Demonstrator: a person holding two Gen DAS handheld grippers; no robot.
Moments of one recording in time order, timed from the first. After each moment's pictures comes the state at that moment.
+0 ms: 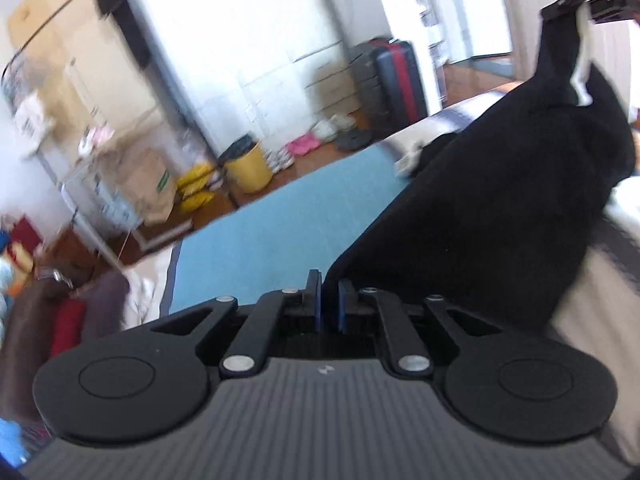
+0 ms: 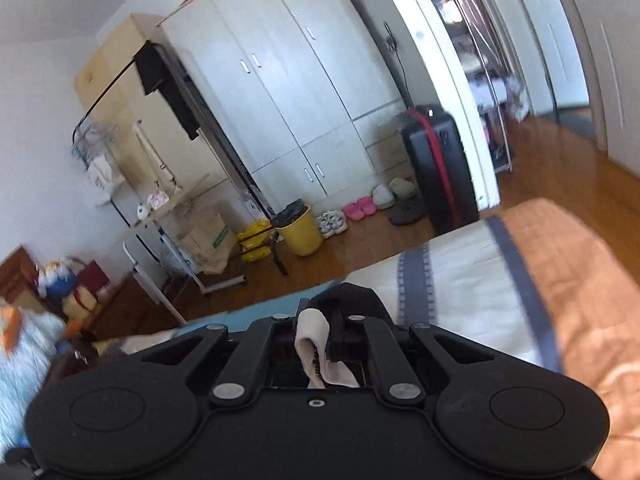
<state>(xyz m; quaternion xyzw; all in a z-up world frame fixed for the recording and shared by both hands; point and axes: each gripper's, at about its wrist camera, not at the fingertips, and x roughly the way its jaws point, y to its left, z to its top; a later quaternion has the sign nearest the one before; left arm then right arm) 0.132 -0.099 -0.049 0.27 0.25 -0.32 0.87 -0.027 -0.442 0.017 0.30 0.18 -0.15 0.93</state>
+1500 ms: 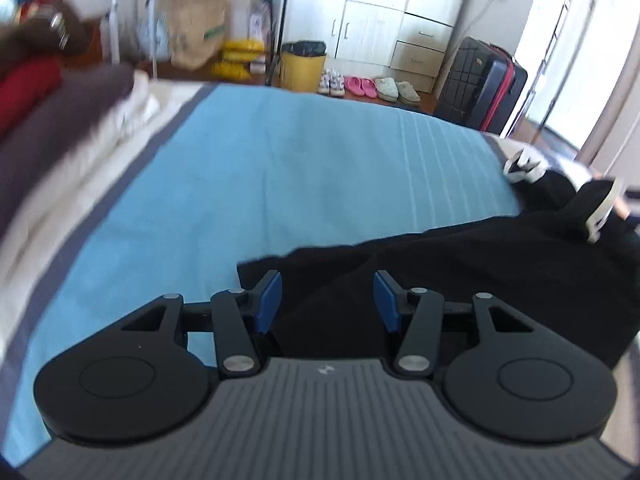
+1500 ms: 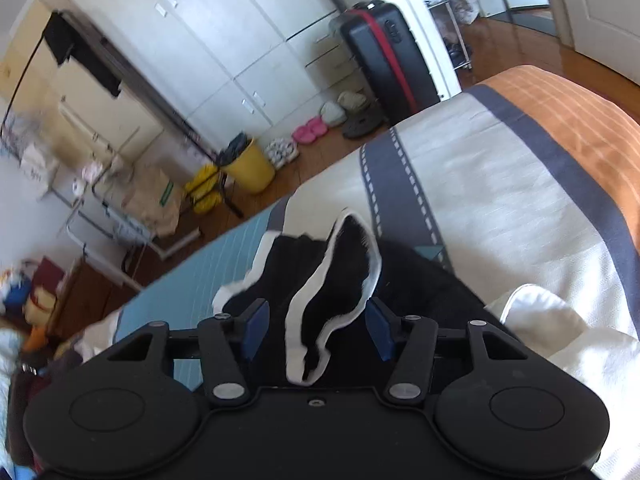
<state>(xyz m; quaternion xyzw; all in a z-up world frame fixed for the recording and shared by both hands) 0.253 -0.011 -0.127 0.00 0.40 -0.26 0.88 0.052 -0.449 -0.095 0.36 0.28 -0.18 0.87</state>
